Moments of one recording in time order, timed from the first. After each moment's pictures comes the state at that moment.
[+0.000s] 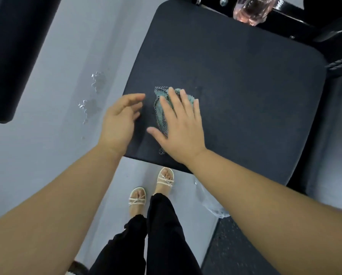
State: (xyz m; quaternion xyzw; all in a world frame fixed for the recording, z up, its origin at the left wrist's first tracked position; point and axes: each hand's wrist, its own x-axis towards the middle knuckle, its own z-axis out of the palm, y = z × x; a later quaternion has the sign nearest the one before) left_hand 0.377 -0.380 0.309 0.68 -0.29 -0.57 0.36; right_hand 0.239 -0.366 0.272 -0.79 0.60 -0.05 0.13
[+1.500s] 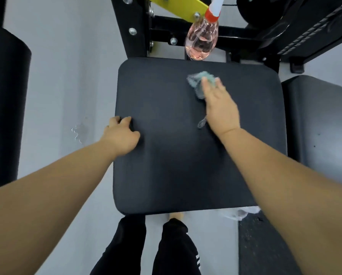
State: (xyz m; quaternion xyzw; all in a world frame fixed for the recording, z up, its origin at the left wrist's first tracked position) left_hand 0.371 -0.516 0.305 0.65 -0.61 -0.42 -0.17; right_hand 0.122 -0.478 0.269 -0.62 0.77 -0.09 0.09
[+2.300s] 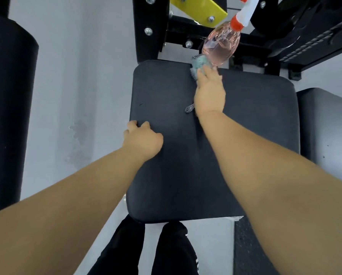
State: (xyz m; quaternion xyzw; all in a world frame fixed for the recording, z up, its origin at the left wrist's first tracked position) left_hand 0.368 -0.524 0.315 0.65 -0.58 -0.47 -0.15; right_hand 0.175 -0.563 0.249 -0.54 0.83 -0.11 0.08
